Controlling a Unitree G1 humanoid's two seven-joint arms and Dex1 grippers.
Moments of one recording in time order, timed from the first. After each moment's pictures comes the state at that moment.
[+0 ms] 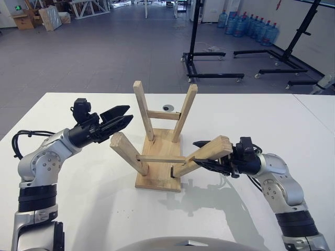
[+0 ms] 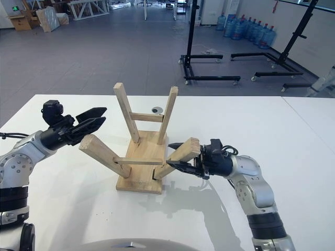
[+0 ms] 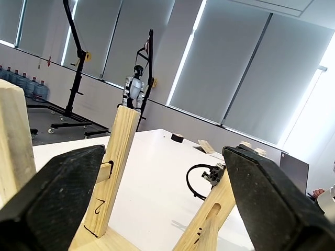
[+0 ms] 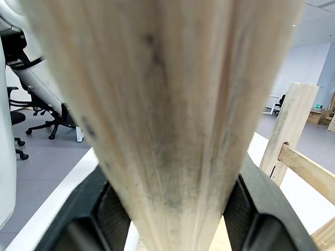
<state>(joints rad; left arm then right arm) -0.28 0.55 0.27 -0.09 -0.97 0.72 -1.04 -0.06 -0.51 0.02 -0.20 0.68 0.08 1.29</state>
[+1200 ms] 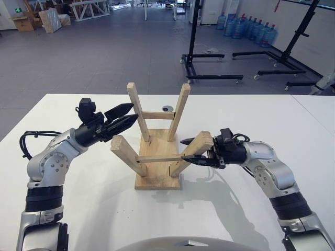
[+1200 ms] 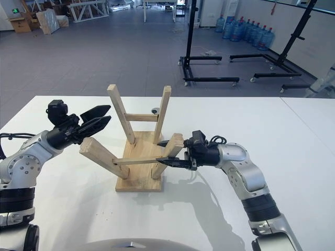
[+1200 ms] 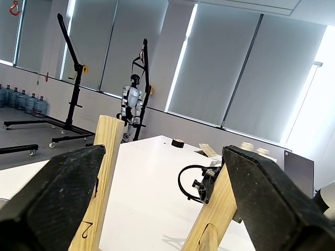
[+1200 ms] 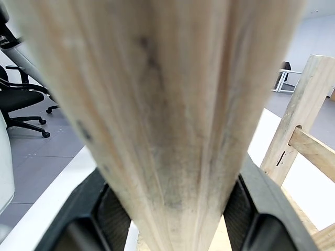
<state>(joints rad) -0.28 0.53 0.20 -0.11 -0.94 0.62 -1.01 -0.23 -0.55 0.15 -0.13 0.62 0.17 1.25</state>
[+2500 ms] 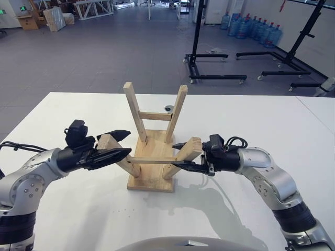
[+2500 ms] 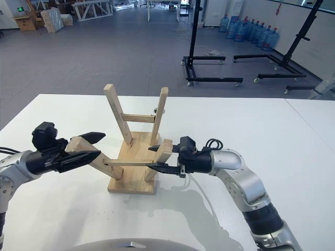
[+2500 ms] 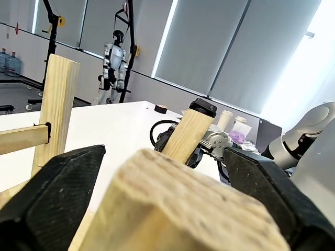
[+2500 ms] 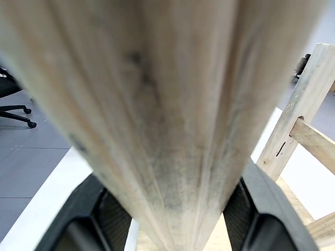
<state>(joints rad) -0.04 0.68 0.27 -0.34 -1.05 0.73 -1.11 -0.16 -0.57 0.21 -0.35 0.57 0.28 1.05</state>
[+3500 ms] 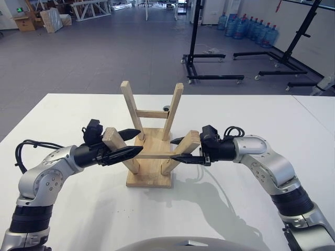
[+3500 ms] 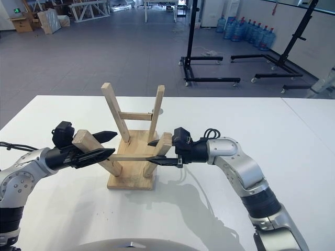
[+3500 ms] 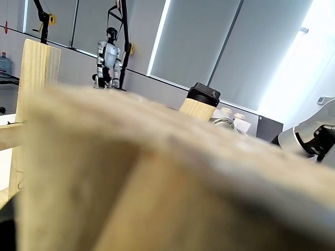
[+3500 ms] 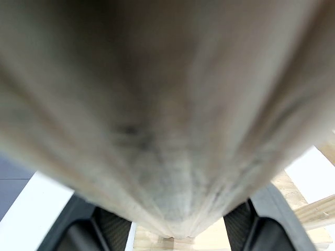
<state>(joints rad) -0.10 0.61 0.13 -0.26 -0.95 0.65 -1.10 -0.30 -0.58 0.24 -0.30 0.54 0.41 1.05</state>
